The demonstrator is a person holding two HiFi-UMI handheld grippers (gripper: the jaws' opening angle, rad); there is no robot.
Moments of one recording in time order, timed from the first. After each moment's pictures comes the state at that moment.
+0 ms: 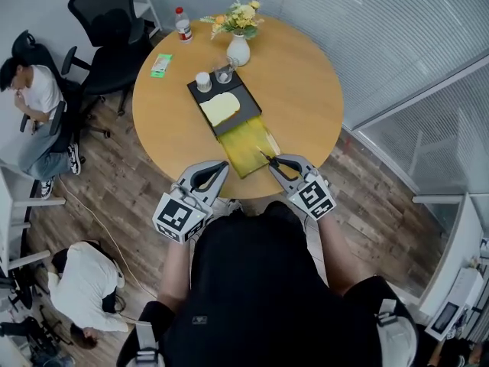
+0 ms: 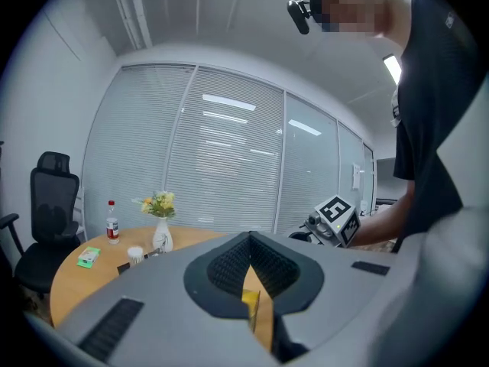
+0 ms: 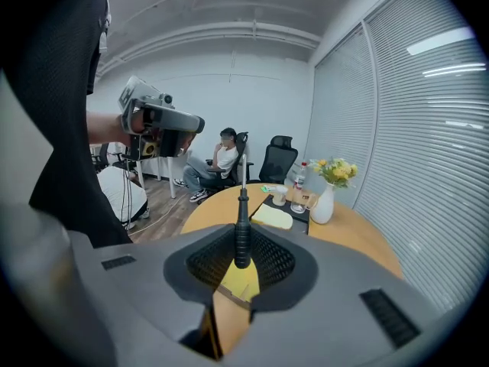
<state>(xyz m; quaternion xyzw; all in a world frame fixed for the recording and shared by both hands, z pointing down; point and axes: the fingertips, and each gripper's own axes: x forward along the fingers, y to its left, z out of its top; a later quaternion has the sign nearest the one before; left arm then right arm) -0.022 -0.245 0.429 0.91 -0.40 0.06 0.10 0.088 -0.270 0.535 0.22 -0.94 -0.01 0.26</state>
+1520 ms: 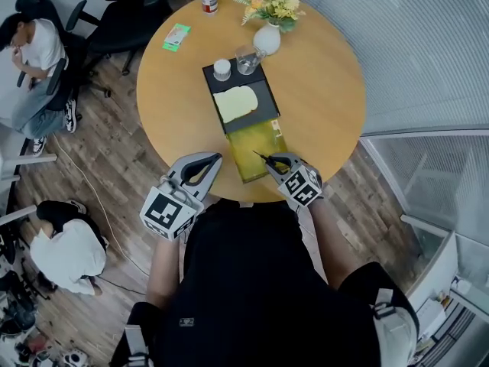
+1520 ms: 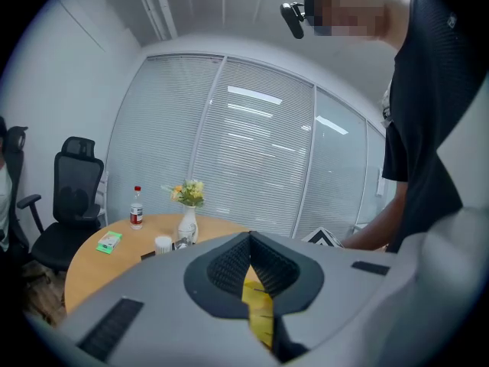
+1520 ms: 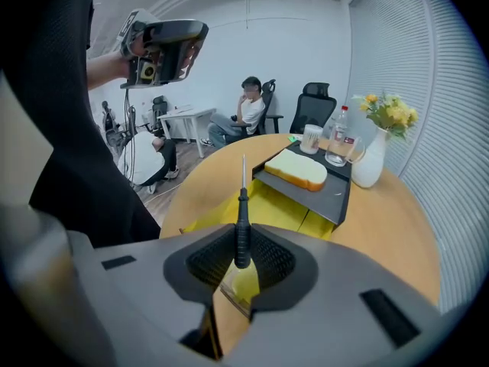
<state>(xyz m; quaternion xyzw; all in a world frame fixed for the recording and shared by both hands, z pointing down) -0.078 -0.312 0.453 0.87 -0.46 0.07 0.15 0.056 -0.329 0.671 0.07 -0.90 0.04 0.42</state>
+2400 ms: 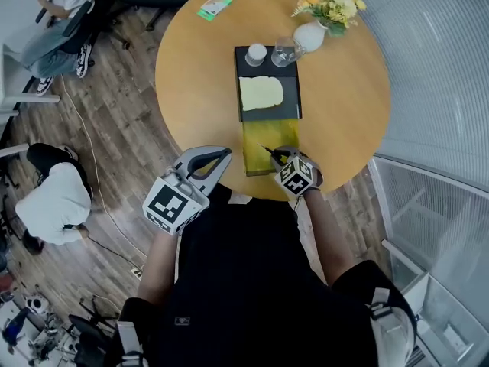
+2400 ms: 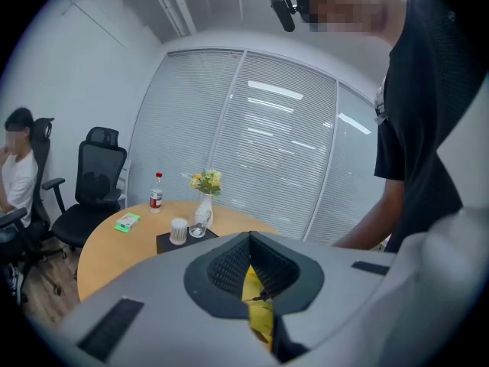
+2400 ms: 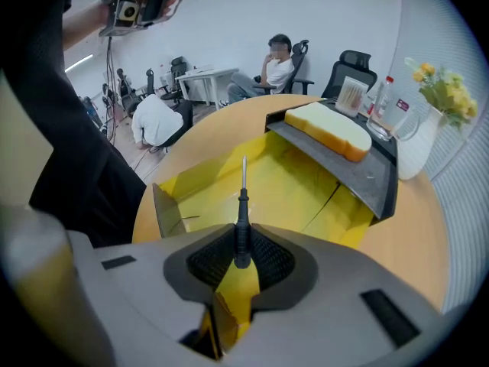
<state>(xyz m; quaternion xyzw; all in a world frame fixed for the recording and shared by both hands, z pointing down) -0.090 -0.308 0.476 0.83 -0.51 0.07 0.20 0.048 -0.339 0.756 -0.03 -0.84 0.00 0.54</state>
